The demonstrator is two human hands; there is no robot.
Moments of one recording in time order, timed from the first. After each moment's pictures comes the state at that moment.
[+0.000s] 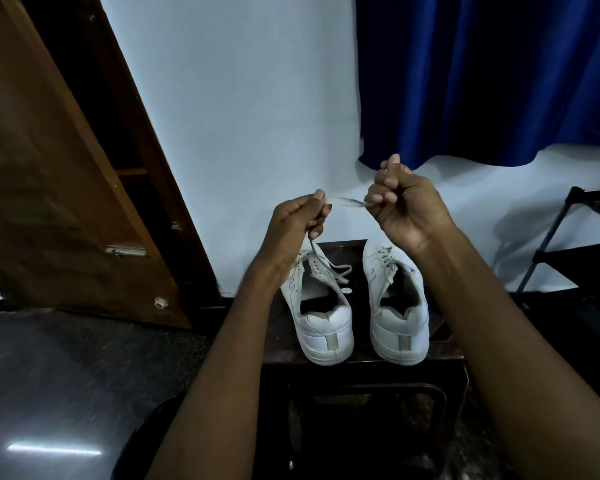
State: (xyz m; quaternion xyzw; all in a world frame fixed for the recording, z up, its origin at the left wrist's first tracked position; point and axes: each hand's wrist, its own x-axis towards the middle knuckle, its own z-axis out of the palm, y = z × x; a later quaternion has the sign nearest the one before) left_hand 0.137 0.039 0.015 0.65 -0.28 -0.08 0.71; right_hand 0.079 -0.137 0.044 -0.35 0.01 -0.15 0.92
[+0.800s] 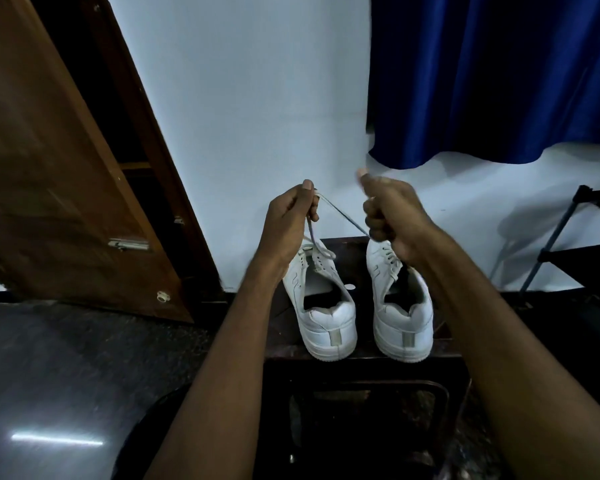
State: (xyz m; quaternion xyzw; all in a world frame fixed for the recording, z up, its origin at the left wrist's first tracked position) left_hand 0.147 0.042 0.008 0.67 -0.24 0.01 0.70; right_hand 0.082 -0.128 0.027 -0.66 0.09 -0.14 0.73
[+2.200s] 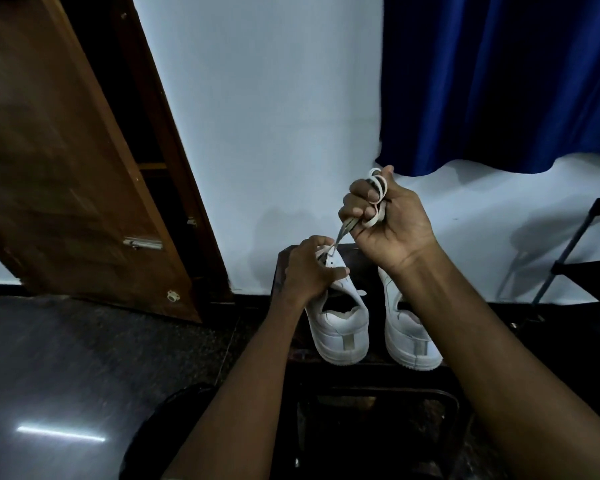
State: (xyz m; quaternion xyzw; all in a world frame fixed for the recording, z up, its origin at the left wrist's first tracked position) left_hand 0.166 0.045 -0.076 0.87 -0.21 0.03 0.45; right_hand 0.083 -0.078 0.042 -0.20 -0.06 -0.04 0.98
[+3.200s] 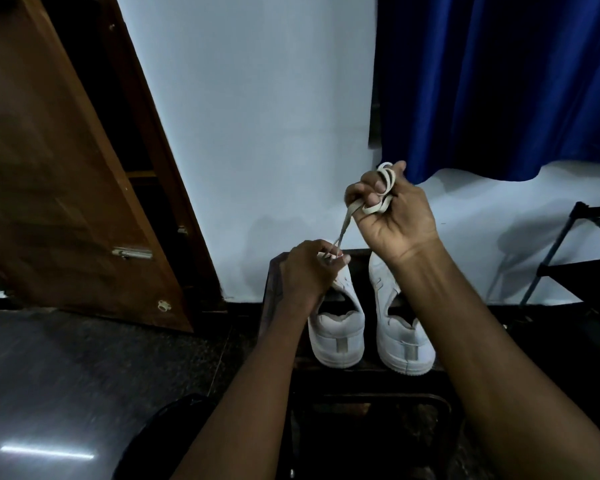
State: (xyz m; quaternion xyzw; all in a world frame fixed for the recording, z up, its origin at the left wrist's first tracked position) left_hand 0.165 0.022 -0.070 0.87 -0.22 0.11 0.42; right_hand 0.080 -0.093 0.061 -0.13 -0.03 -0.12 0.98
